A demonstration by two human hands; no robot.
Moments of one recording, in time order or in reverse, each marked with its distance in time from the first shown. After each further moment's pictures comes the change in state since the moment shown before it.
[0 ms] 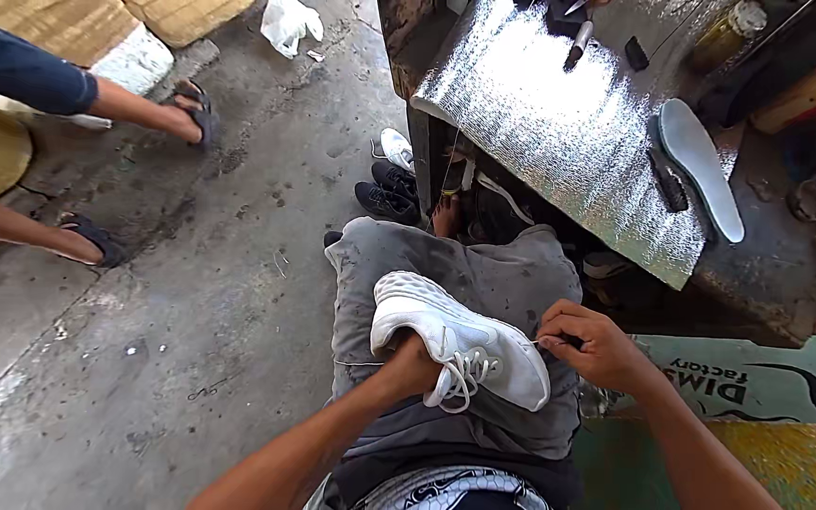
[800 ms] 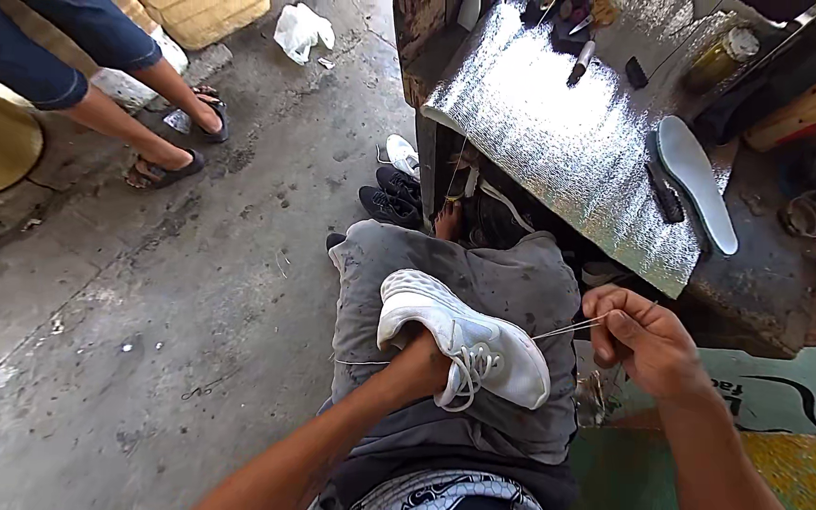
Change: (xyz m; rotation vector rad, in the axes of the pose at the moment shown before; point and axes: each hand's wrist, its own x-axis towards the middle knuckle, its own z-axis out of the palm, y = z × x) left_hand 0.007 -0.001 0.002 0.109 -0.077 0.117; right_hand -0.005 -0.032 -0.025 0.646 0.244 0.042
